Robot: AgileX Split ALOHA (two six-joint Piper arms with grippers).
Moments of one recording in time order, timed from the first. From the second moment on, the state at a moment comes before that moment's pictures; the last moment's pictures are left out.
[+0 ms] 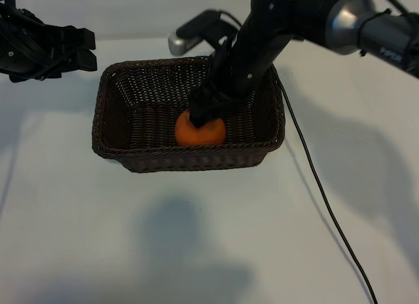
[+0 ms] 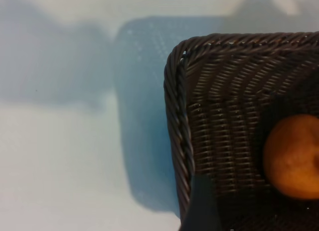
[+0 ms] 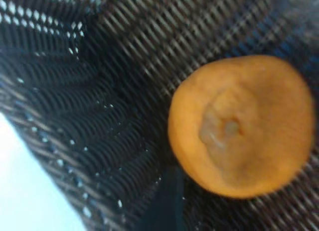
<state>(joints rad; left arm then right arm) -0.10 1.53 -1.17 -0.31 0.66 0.04 0.45 2.10 -1.74 0.35 0.92 -0.40</state>
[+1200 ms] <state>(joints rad) -0.10 1.61 -1.17 -0.31 0.63 0.05 0.45 2.07 -2.00 0.07 1.22 -0.14</state>
